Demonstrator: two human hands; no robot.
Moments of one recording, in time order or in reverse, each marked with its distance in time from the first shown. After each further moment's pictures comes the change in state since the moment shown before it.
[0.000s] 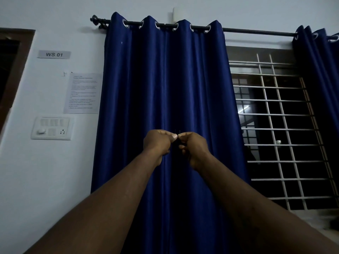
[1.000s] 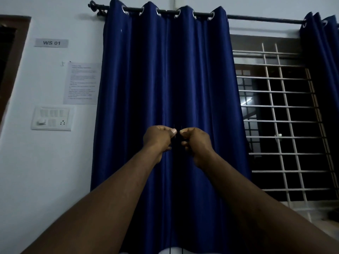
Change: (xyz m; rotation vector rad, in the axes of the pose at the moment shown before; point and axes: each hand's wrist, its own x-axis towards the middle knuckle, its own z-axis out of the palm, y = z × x) left_hand -0.013 -0.011 -0.002 -0.025 0.009 -0.026; right_hand -0.011 0.012 -0.010 -0.068 -0.008 -0.039
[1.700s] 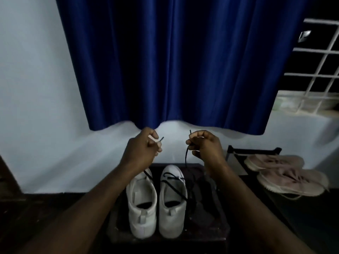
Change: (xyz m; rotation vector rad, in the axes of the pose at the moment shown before) left_hand -0.199 -0.357 -0.058 0.351 -0.273 -0.325; right_hand -0.174 0.335 -0.087 -0.199 0.057 0.539
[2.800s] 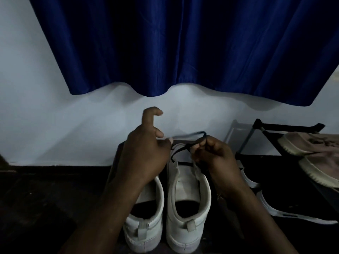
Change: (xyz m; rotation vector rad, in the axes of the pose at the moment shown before) left_hand 0.002 -0.060 0.042 0.248 0.018 -0.101; right_hand 0.017 0.130 0.009 -0.078 -0.142 -0.058
